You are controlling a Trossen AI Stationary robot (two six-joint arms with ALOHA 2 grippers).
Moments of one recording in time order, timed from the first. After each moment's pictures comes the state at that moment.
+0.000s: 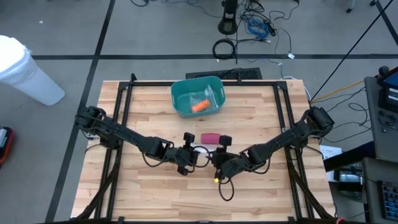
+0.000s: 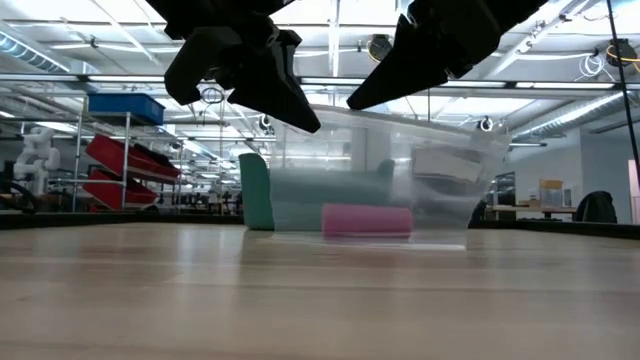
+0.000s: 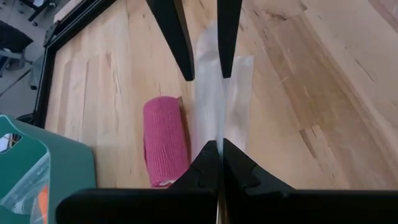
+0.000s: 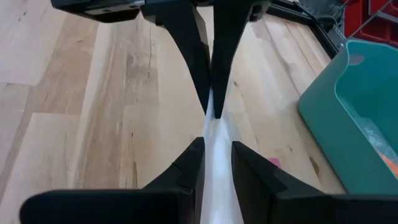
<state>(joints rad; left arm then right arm) -0.32 1.66 1.03 -0.14 -0.42 0.29 0.44 1.69 1.02 -0.07 0.66 0.16</state>
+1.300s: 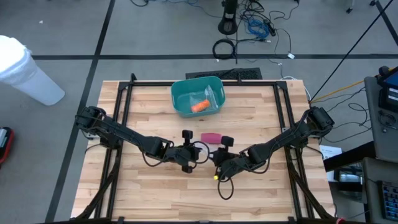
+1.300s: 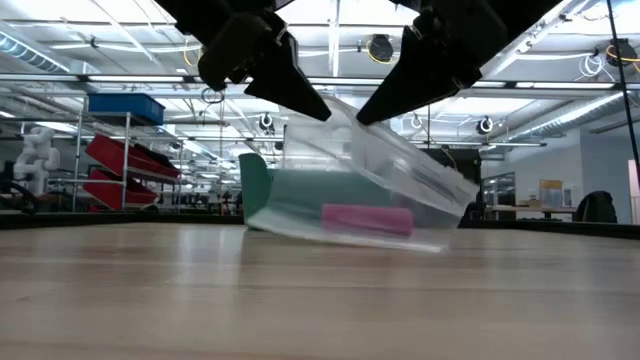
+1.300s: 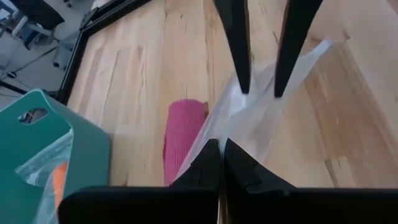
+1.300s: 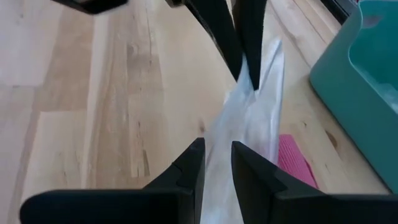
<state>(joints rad) -0.31 1.66 1.04 -0.09 -0.51 0.16 0.43 1.69 1.01 -0.11 0.63 0.31</state>
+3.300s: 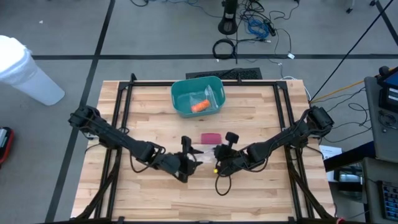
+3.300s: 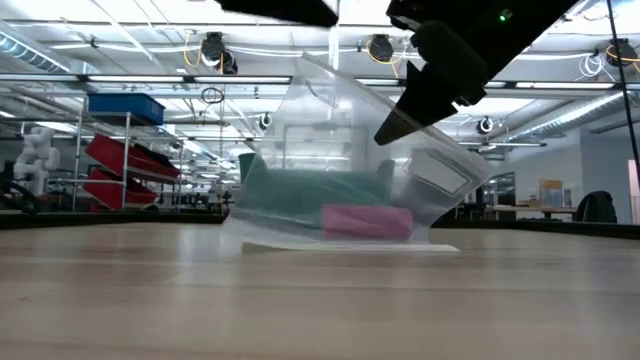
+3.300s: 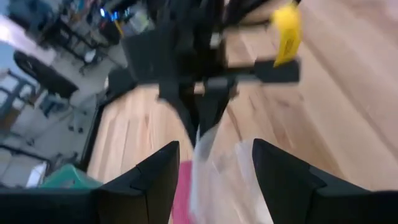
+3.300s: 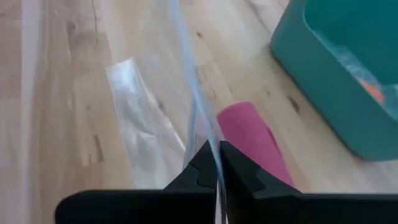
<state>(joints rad) -0.43 1.58 1.06 0.00 -0.55 0.34 0.41 1.69 1.01 -0.26 0.71 0.46</state>
